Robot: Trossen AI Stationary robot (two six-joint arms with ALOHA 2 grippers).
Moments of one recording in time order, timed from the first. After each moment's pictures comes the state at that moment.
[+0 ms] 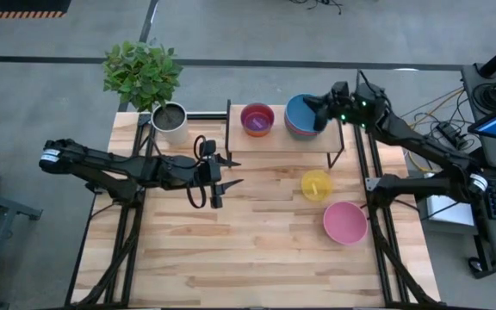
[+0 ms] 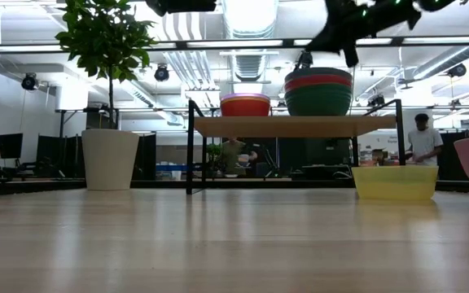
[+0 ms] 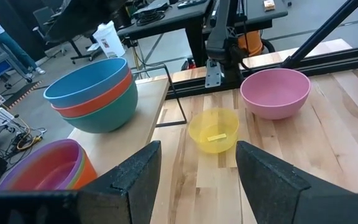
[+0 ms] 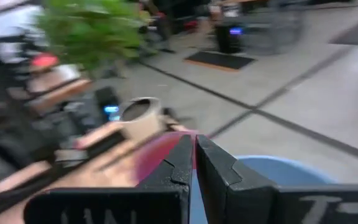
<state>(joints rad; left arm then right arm) -0.15 1.23 0.99 -0.05 -0.38 0.18 -0.69 1.03 0.91 0.00 -0.22 0.24</state>
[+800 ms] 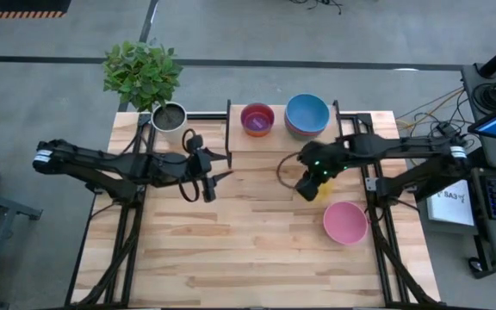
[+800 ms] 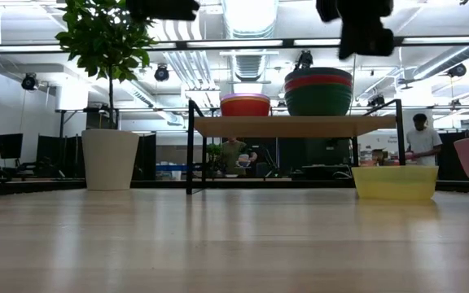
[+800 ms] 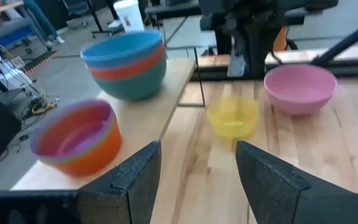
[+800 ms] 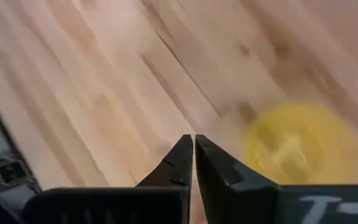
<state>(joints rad) -0.14 1.13 0.94 -0.15 -0.46 0.04 -0.02 1.32 1.28 -1.04 -0.08 0.67</state>
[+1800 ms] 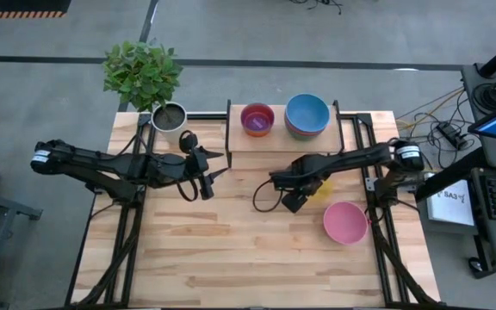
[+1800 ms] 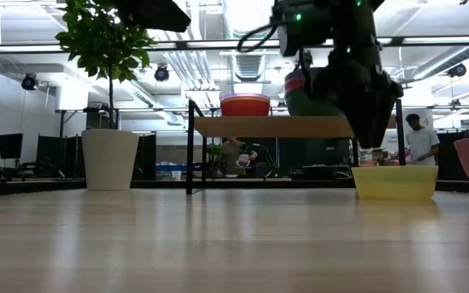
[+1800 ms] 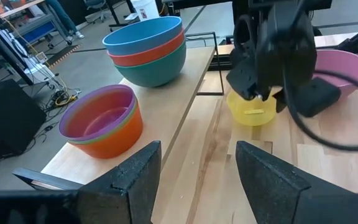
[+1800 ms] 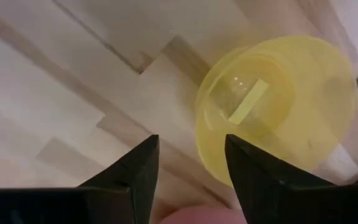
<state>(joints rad) -0.14 1.09 0.90 -0.19 -0.54 0.05 0.00 1.74 1.28 -1.19 0.01 0.80</state>
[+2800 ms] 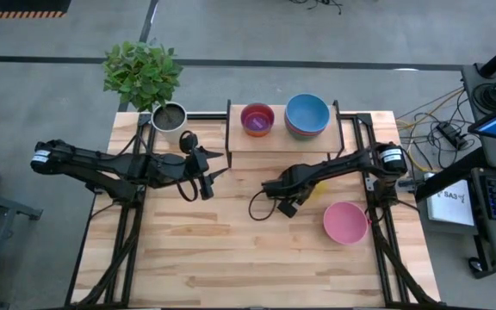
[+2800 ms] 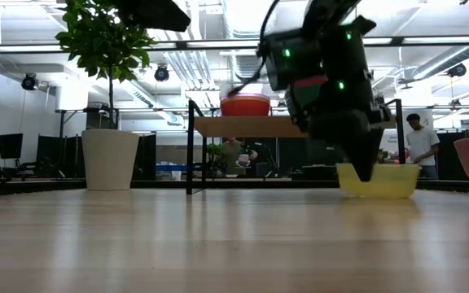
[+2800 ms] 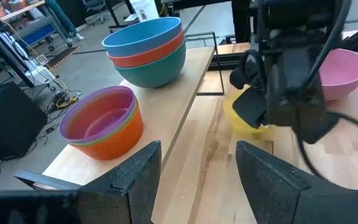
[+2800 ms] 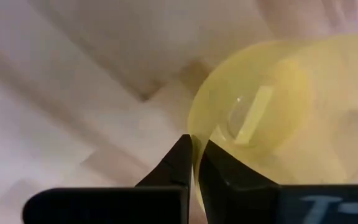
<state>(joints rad) -0.14 1.09 0.90 -0.19 -0.54 0.06 0.04 1.88 1.28 -1.12 0.08 0.76</state>
